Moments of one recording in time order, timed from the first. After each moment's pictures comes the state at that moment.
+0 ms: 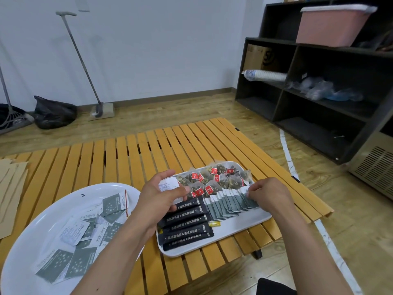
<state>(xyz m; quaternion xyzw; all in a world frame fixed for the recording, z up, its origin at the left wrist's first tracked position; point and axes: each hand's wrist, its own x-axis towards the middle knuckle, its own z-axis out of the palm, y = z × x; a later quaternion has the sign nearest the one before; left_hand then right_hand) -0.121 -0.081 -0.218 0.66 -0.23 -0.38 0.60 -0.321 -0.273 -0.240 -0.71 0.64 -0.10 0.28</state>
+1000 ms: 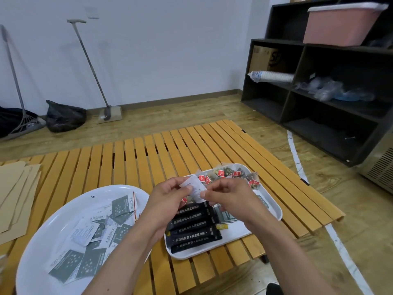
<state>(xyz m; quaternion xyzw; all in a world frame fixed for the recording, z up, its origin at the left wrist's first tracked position) -0.127 -0.081 -0.210 0.67 -0.24 -0.38 0.59 -0.270 -0.189 -0.203 -0.70 0.37 -0.19 0.58</state>
